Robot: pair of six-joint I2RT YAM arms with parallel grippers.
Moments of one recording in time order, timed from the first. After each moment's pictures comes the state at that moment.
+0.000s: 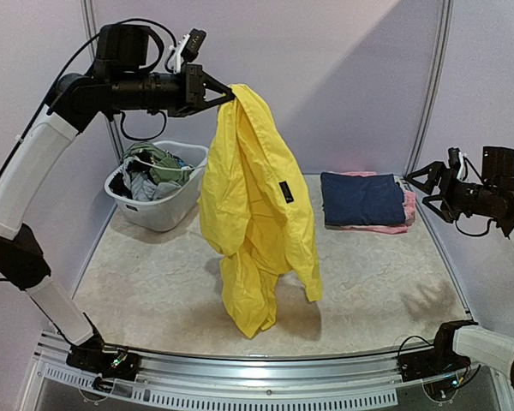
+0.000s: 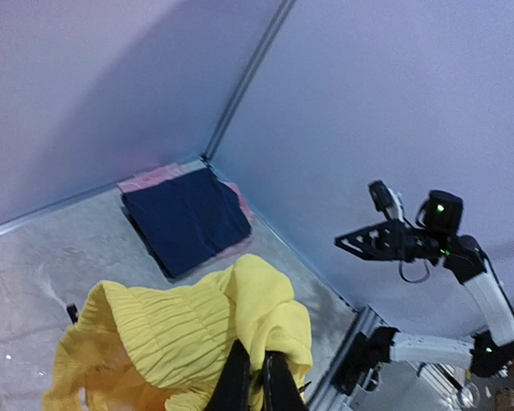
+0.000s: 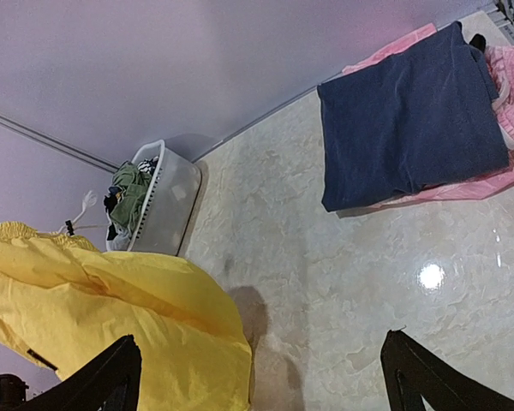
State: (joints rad) left arm -0.70 1.65 2.18 -0.81 0.30 -0.41; right arm -0.06 0.90 1.04 -0.68 -0.58 0.60
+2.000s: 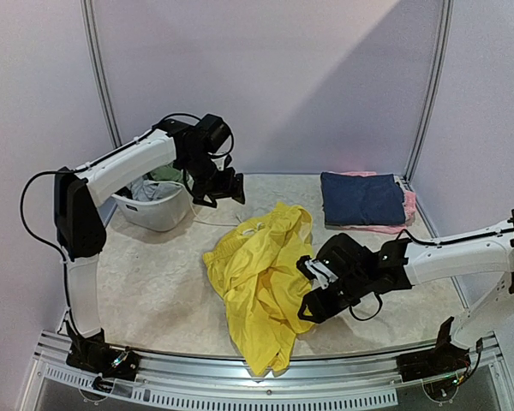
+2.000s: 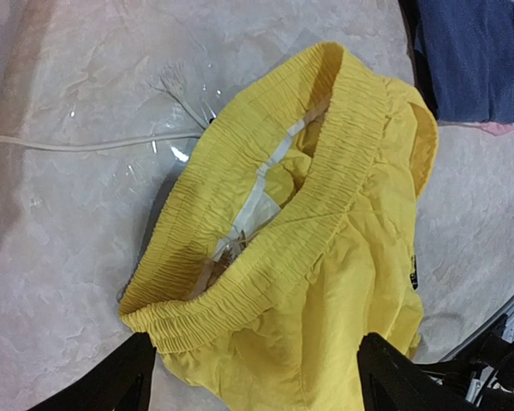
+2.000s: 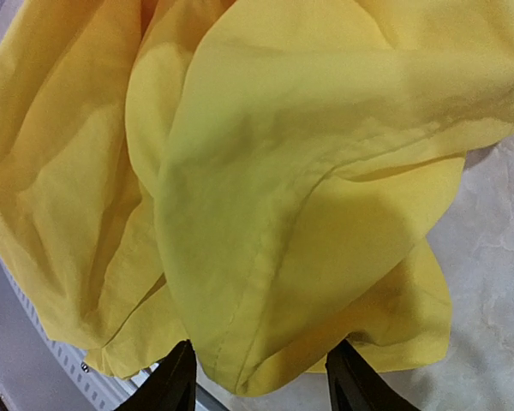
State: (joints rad) left arm -0.62 2.06 2.03 -1.11 0.11 -0.52; right arm 1.06 1.47 0.80 -0.38 -0.15 0.54
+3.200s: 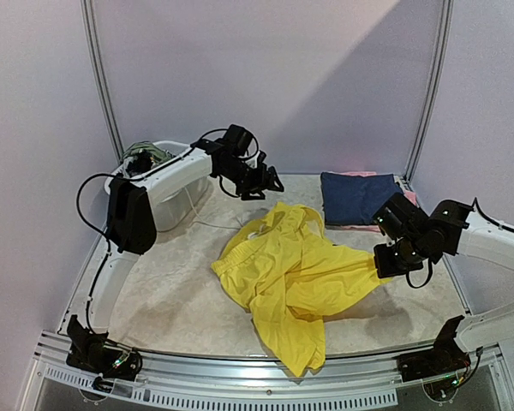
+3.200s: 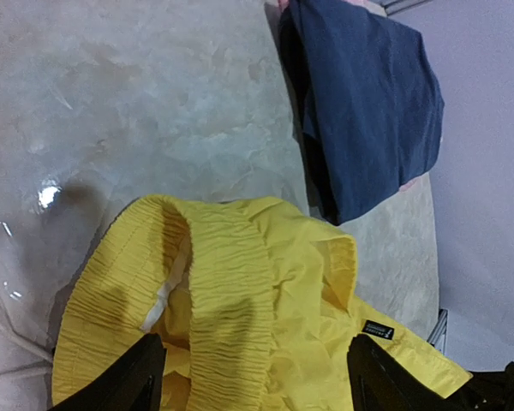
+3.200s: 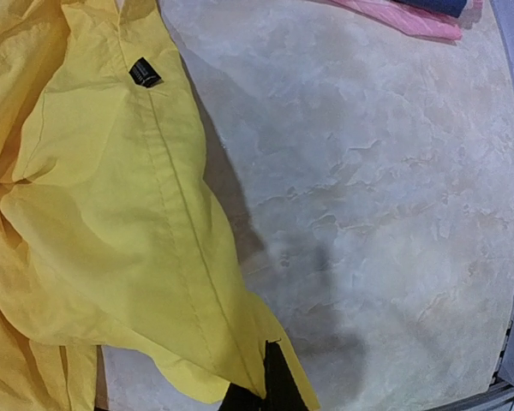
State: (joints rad) left arm -0.60 2.52 2.43 -0.78 0.42 -0.57; right arm 0.76 1.17 0.93 -0.98 0.30 0.65
